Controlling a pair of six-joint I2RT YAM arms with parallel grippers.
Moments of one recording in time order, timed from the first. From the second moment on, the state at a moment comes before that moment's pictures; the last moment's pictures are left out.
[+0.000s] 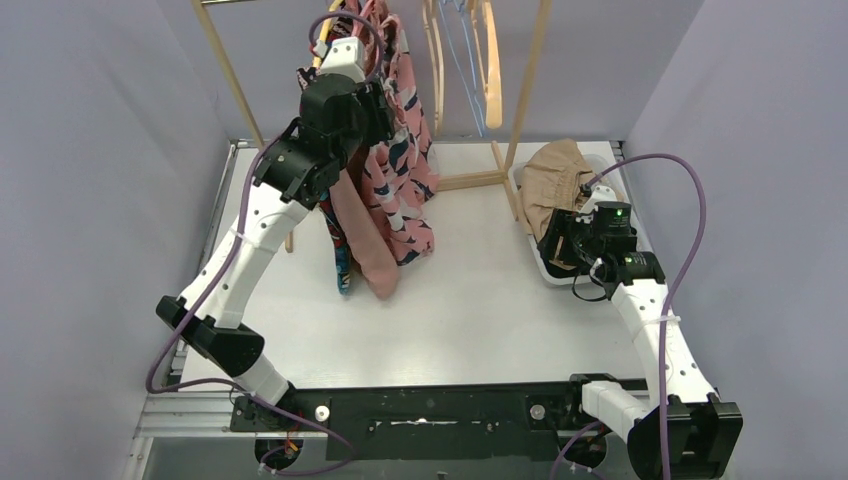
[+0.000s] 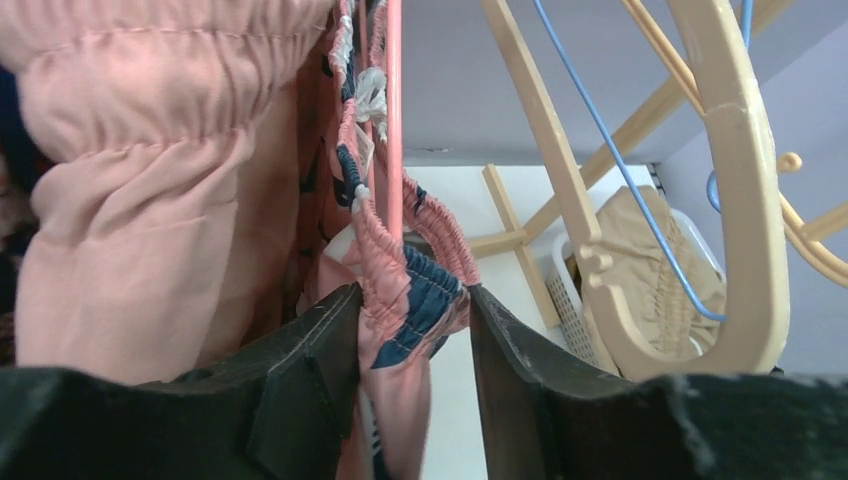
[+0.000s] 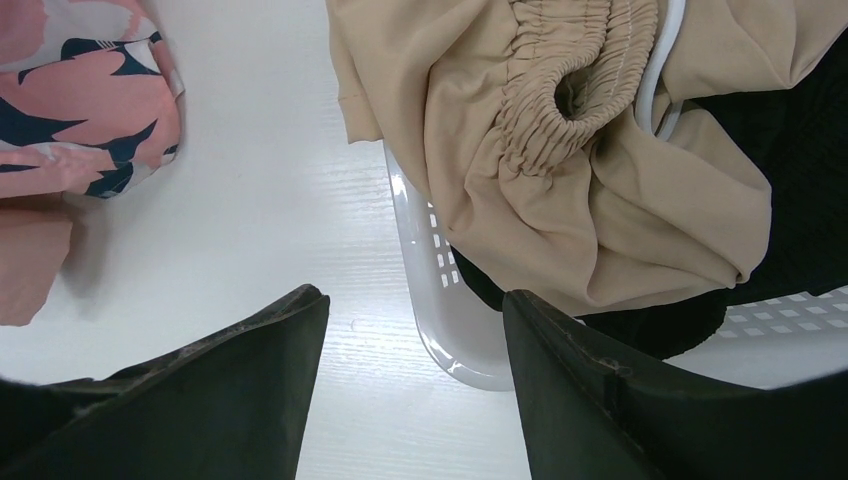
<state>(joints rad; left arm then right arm) -0.58 1.61 1.97 -0.59 -0.34 -0.40 0.03 1.04 0.90 -0.59 -0.15 0.20</state>
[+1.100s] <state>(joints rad) -0.58 1.52 1.71 -0.25 -0.26 -0.15 0.02 1.06 0.90 -0.60 -0.14 0.18</state>
